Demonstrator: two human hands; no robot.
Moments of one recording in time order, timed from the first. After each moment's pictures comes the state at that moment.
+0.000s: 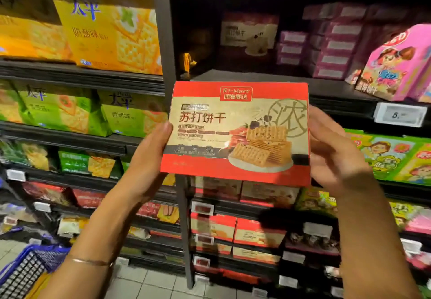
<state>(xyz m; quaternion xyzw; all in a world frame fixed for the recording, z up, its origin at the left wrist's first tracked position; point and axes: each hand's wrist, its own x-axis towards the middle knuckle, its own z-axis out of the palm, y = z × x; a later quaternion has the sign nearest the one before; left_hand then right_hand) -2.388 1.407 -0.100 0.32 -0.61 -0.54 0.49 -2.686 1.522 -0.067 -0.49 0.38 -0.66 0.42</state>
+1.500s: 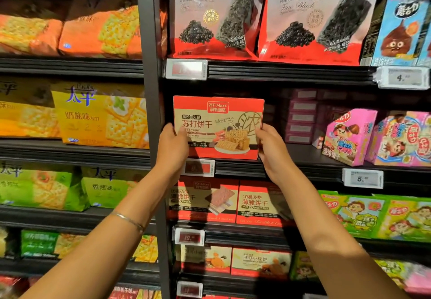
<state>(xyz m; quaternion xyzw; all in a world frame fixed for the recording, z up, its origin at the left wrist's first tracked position) -2.488 1.299 0.014 0.39 -0.60 -0.41 0.57 -2.691 1.381 0.016 -0.40 0.54 -0.69 0.27</state>
